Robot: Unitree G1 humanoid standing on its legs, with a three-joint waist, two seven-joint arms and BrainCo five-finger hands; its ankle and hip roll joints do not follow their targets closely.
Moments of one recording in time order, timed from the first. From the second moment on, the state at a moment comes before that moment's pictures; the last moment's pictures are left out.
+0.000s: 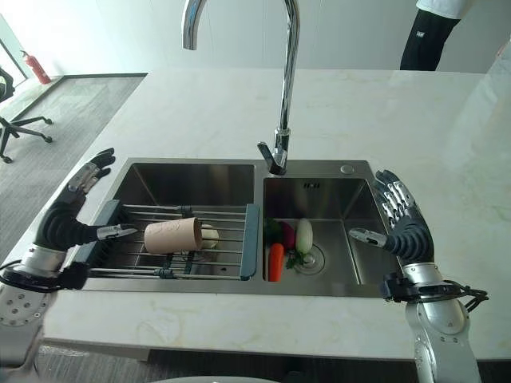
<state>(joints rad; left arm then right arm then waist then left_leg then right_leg) 0.20 0.69 0.26 -0.32 -0.07 -0.31 -0.05 0.23 -0.52 -0.29 -0.38 0.36 -0.08 0.12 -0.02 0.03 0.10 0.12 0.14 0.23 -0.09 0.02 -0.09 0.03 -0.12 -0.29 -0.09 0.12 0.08</state>
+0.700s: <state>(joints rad) 0.00 0.81 0.04 -0.13 0.33 -0.11 -0.11 0.12 -0.59 -0.21 -0.32 0.35 -0.04 0.16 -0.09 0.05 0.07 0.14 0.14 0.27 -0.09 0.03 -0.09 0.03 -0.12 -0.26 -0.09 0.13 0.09</state>
